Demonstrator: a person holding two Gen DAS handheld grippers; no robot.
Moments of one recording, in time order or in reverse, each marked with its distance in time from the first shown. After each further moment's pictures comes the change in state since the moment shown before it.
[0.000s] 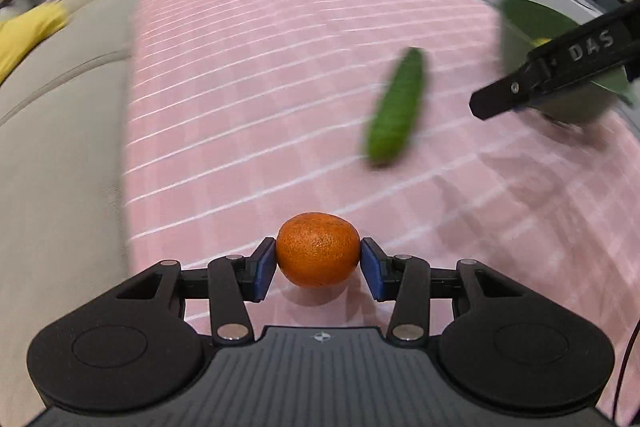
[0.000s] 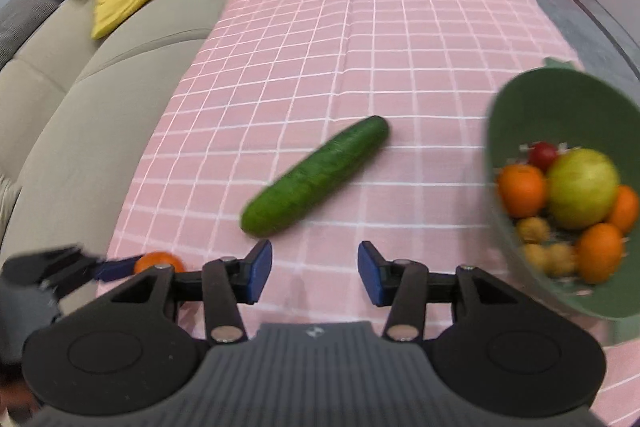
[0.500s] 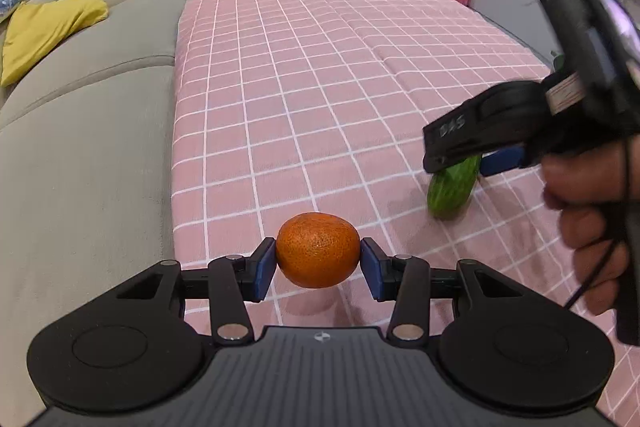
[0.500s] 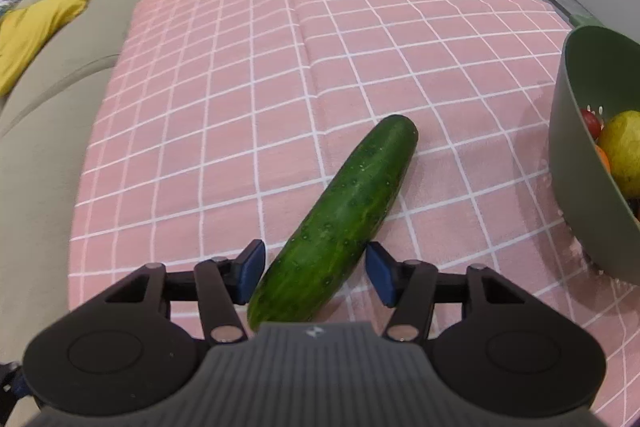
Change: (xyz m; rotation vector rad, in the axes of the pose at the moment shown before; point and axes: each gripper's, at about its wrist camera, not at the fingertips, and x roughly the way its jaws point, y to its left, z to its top) left arm -0.003 0.030 0.023 -0.090 -0.067 0.028; right arm 0.091 0.041 0.030 0.221 -0.005 -0.232
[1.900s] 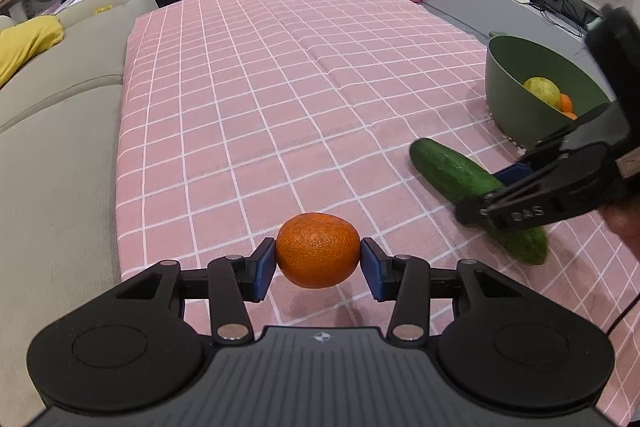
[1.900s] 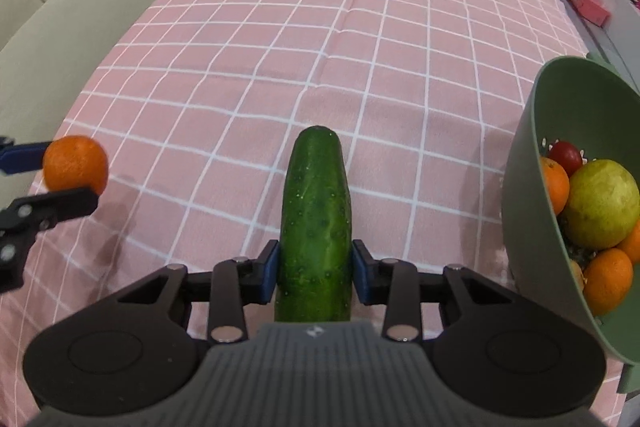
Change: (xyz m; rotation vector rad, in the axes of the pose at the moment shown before) left arm 0.001 -0.040 -0.009 0.086 -0.023 -0.094; right arm -0.033 -0.065 -0.042 -0.461 0.083 0.099
